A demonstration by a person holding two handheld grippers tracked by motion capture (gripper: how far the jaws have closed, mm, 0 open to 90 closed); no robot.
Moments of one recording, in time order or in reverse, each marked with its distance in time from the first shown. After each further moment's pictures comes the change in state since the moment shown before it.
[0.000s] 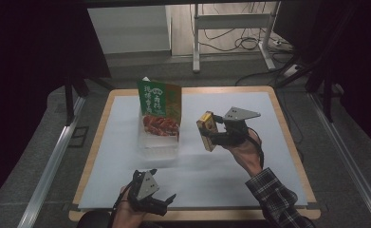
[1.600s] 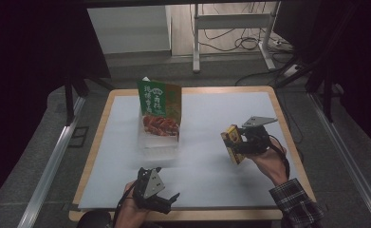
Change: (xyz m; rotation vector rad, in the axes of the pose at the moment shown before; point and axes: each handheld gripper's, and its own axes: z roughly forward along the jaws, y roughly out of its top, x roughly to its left) left arm -0.001 0.007 0.012 0.017 -0.004 0.048; right arm -0.029 -0.040 -0.044 0.263 -0.117 0.075
